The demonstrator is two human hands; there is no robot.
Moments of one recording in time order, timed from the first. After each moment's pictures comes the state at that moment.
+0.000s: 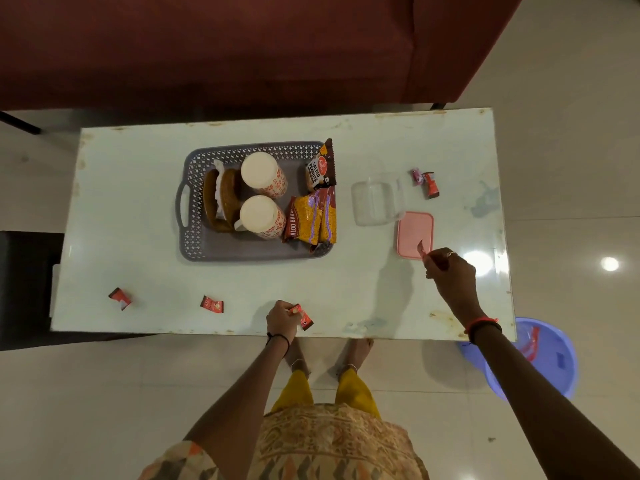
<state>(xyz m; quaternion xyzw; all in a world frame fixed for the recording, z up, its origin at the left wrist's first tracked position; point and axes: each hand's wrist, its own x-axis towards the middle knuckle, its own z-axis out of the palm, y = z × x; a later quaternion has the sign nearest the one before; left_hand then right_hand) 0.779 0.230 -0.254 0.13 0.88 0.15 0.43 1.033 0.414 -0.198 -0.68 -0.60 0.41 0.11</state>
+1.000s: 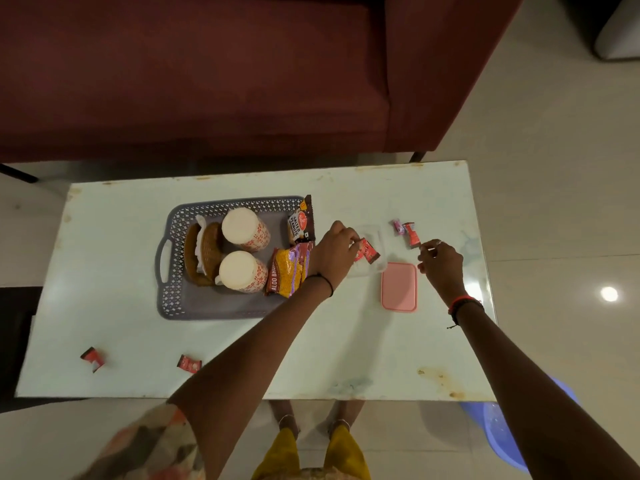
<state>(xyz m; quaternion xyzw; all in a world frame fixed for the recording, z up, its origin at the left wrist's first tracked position) 0.811 0.475 -0.169 0.56 0.76 0.16 0.29 1.012 0.535 -0.213 -0.70 -0.56 0.42 0.16</state>
